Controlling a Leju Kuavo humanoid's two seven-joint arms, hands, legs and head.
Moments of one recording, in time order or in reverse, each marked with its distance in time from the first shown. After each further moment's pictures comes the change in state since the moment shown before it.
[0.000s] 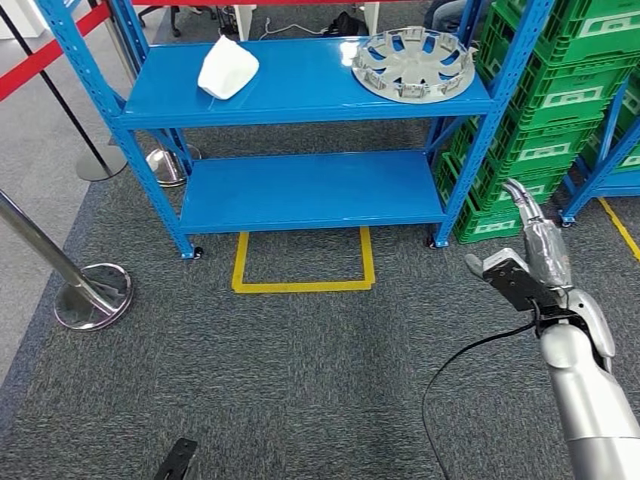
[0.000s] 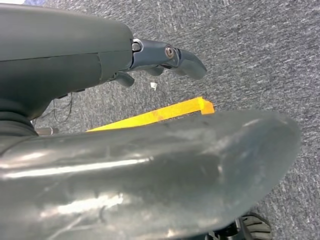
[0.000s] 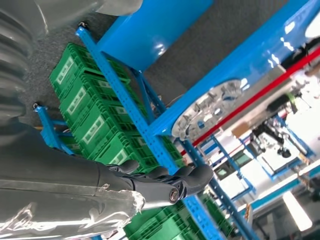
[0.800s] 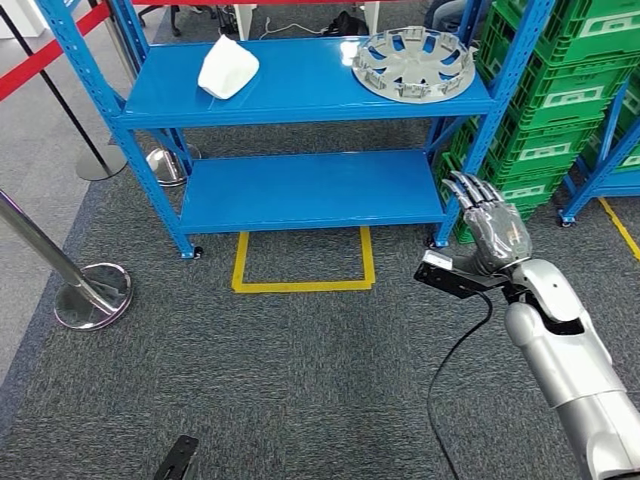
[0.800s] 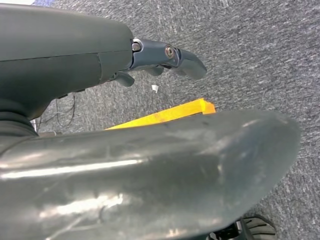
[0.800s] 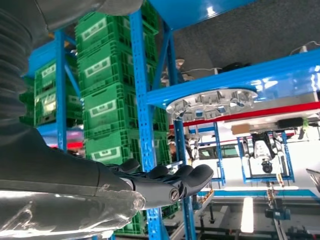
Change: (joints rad) left arm -0.011 0.003 -0.004 0.000 -0.021 -0.008 0.027; right arm -0.189 -0.057 0.302 0.167 0.383 -0.131 0.130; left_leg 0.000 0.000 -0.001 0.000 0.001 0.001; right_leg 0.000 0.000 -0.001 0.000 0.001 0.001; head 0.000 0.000
